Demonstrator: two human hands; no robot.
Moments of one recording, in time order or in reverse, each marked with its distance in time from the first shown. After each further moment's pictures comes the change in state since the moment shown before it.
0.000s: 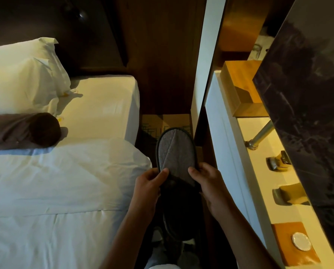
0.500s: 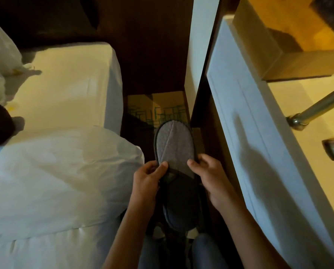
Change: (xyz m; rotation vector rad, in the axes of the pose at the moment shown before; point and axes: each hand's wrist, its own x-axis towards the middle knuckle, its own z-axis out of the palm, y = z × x) left_hand 0.159 -0.105 -0.027 0.108 -0.041 -0.070; right_hand 0.151 0.111 0.021 -0.021 0.065 0.099
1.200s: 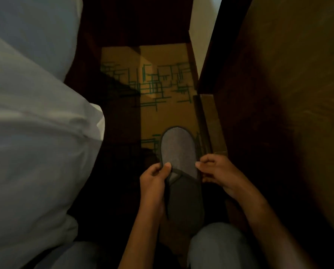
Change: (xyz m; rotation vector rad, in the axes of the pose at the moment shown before) left_hand 0.310 -0.375 -0.003 -0.090 0.168 -0.110; right_hand 0.347 0.358 -0.005 -0.153 -0.127 0.110
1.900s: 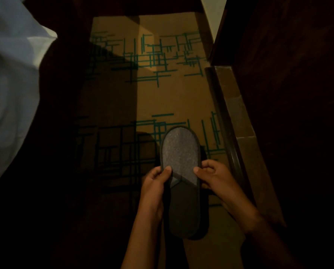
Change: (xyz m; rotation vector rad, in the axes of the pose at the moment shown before) left_hand 0.140 -0.162 -0.033 -0.115 -0.106 -0.057; right_hand 0.132 0.172 0.059 0.119 0.048 -0.091
